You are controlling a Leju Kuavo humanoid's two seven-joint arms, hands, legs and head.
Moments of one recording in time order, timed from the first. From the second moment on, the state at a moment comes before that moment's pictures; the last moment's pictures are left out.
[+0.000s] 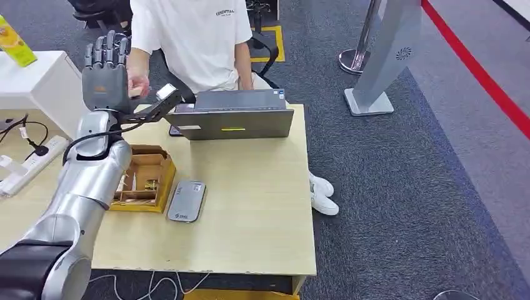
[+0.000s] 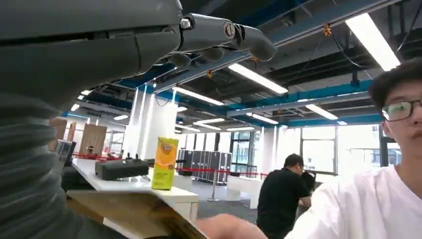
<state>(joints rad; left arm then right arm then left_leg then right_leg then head) -0.90 0.07 -0.16 -0.63 -1.44 0.42 -0.01 -0.12 0.27 -1.17 -0.19 1.31 -0.41 0.16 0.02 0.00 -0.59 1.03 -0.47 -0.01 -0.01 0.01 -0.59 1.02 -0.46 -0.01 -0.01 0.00</state>
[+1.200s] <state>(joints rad) -0.69 0.02 -0.31 -0.95 -1.17 0.43 -0.11 -0.12 0.27 -1.18 -0.19 1.28 -0.43 0.18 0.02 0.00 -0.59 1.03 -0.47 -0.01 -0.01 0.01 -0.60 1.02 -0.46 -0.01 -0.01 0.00</state>
